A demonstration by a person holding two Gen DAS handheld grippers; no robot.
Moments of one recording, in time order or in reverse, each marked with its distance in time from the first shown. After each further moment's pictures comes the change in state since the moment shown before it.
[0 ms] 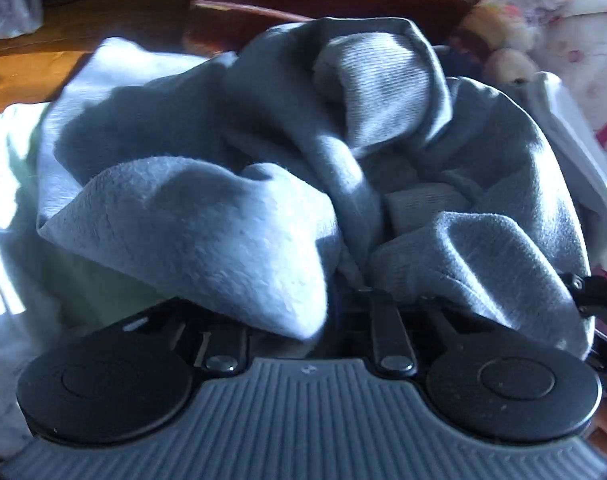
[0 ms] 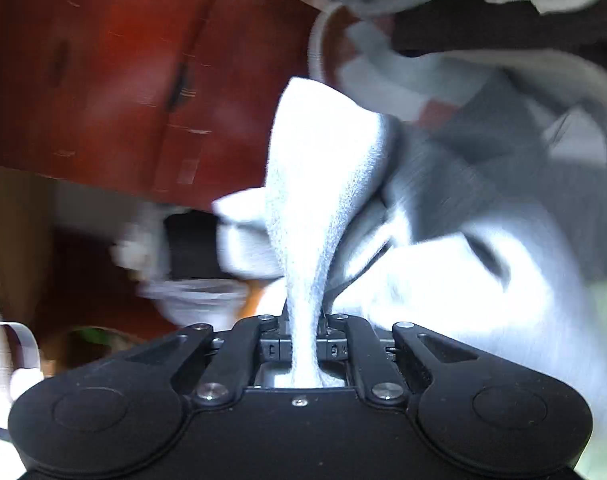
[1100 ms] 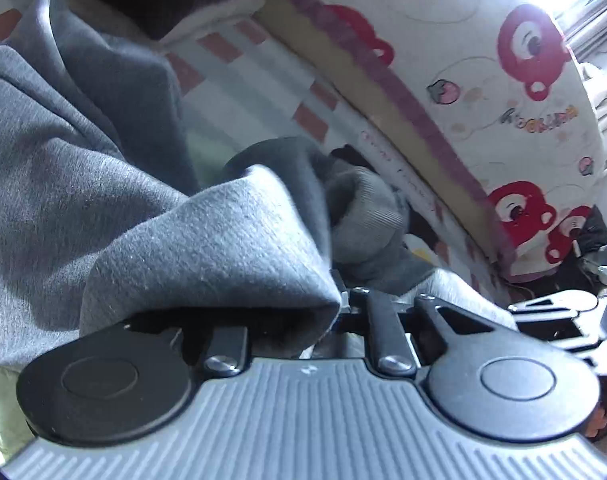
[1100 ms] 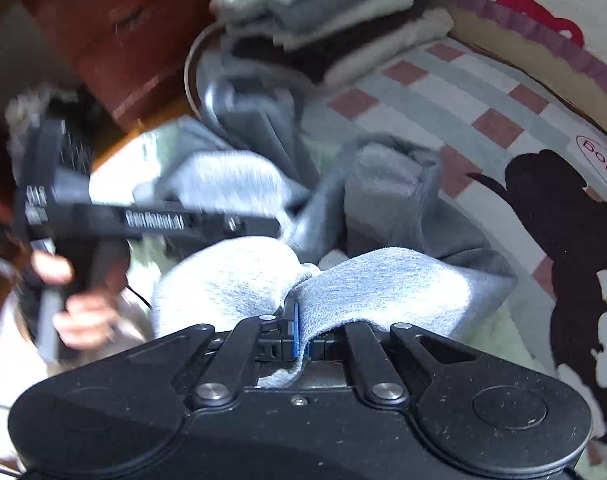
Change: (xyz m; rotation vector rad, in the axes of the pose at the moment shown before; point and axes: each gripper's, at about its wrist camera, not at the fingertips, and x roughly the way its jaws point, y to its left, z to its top) left arm 0.012 -0.164 -0.194 0.570 0.387 -0.551; right arm -0.226 -0.043 -0.192 -0.321 -0.020 -0.656
